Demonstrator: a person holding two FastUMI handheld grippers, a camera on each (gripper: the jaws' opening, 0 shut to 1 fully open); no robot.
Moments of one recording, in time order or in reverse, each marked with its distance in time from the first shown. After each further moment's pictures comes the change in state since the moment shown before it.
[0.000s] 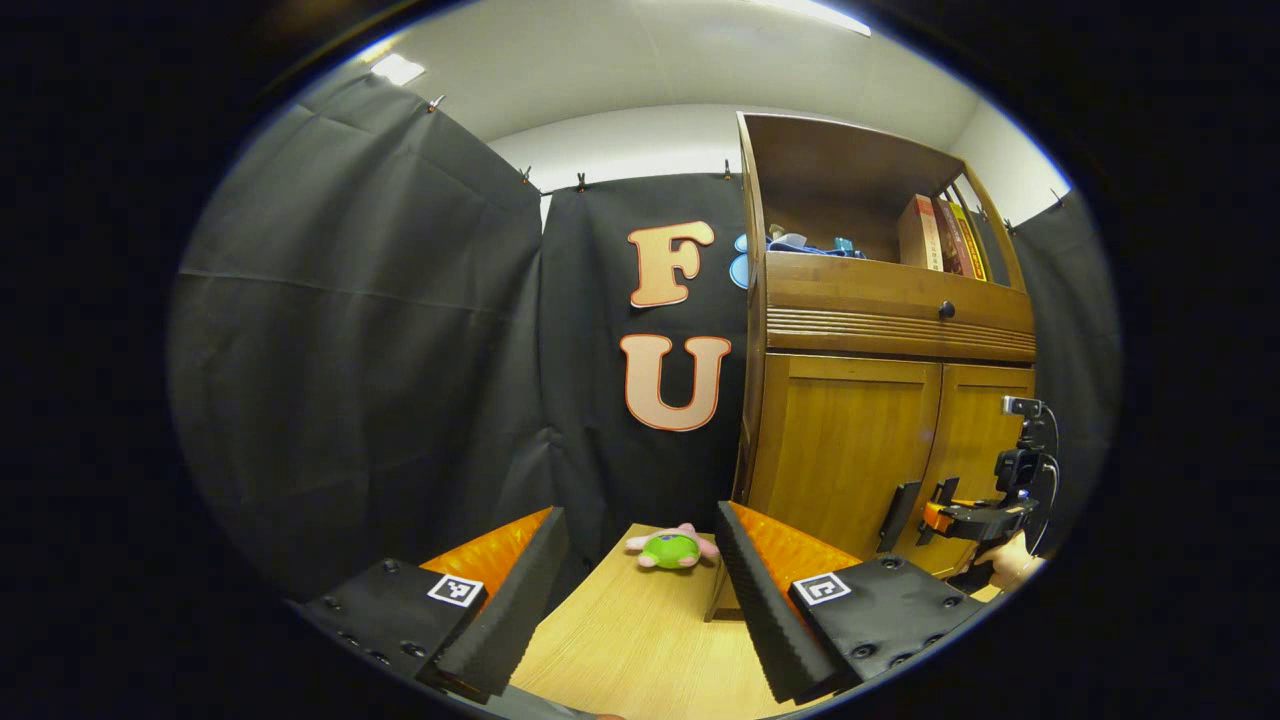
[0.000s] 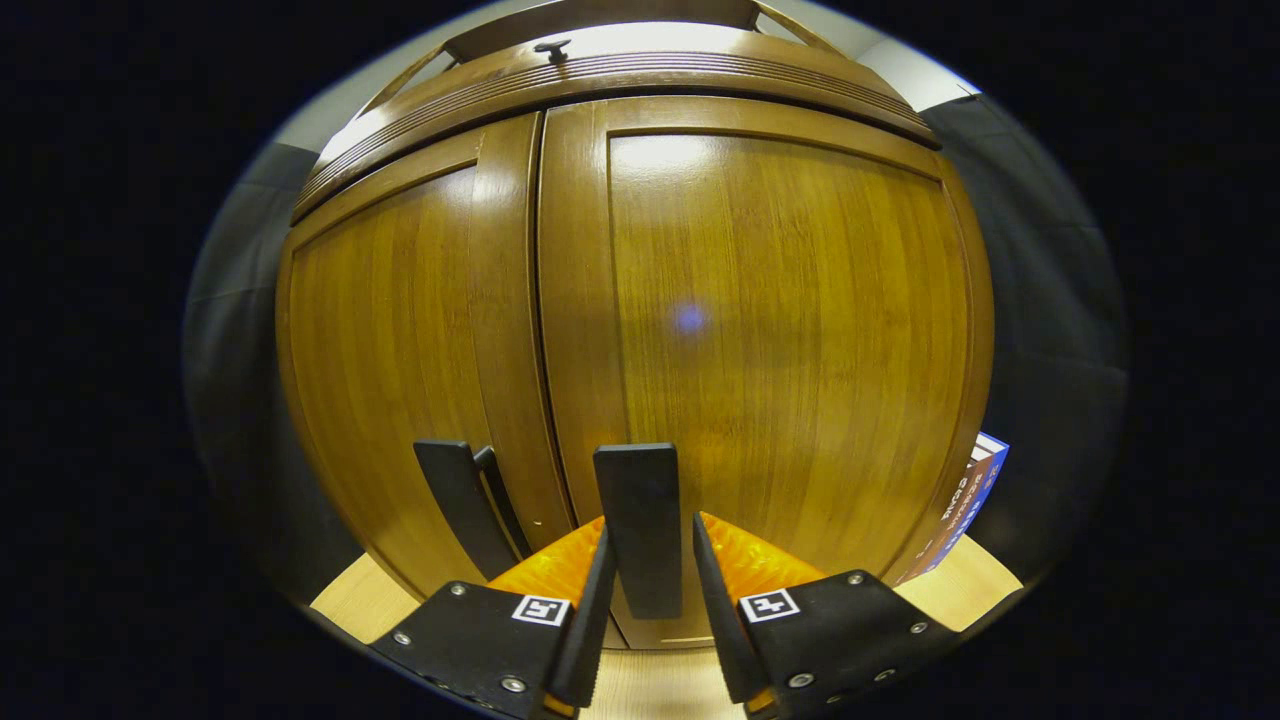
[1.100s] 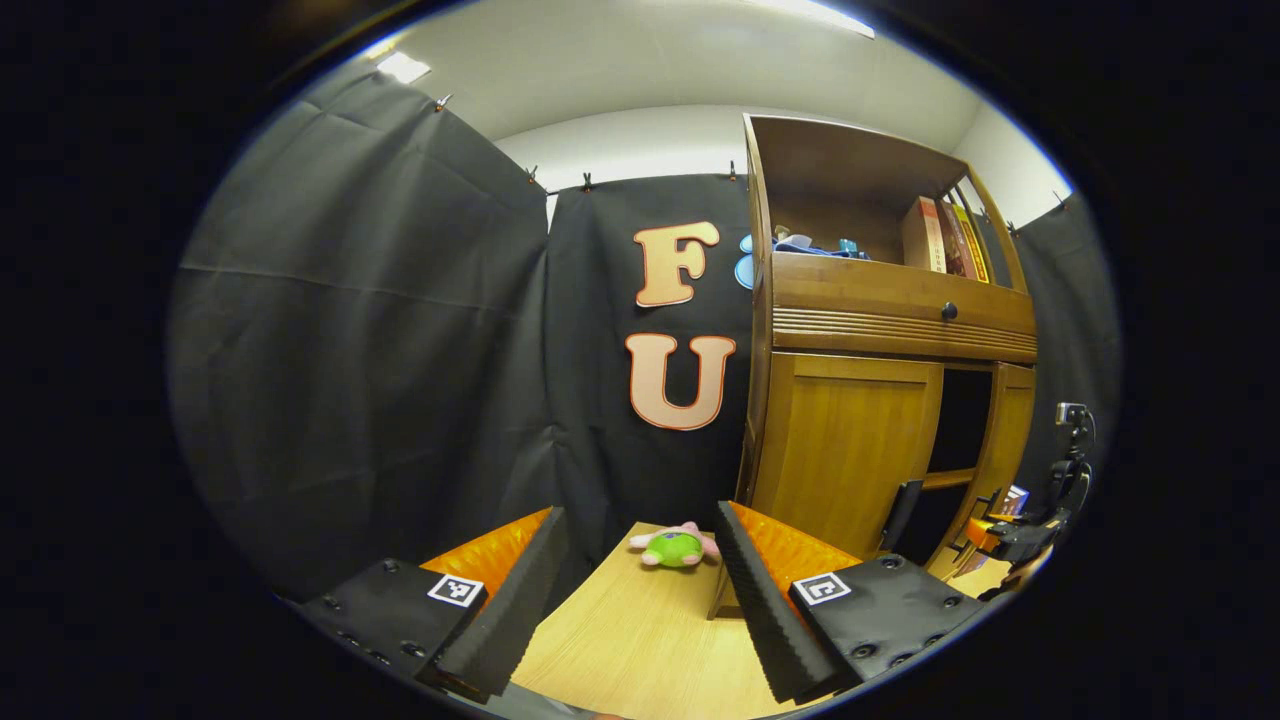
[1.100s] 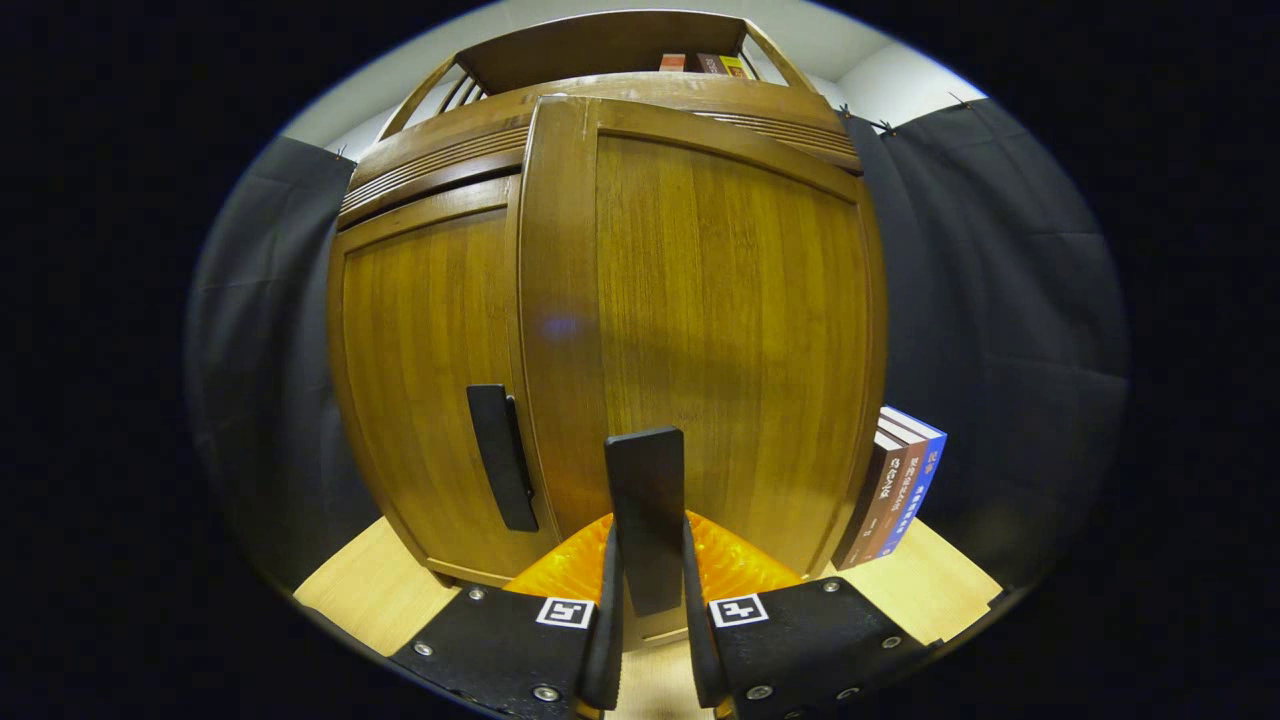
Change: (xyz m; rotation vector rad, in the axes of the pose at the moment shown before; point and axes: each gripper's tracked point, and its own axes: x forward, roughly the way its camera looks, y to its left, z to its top) left arm 0.000 0.007 -0.006 -0.013 -0.006 0.008; right arm -0.104 -0.035 -0.014 -0.028 -0.010 -0.041
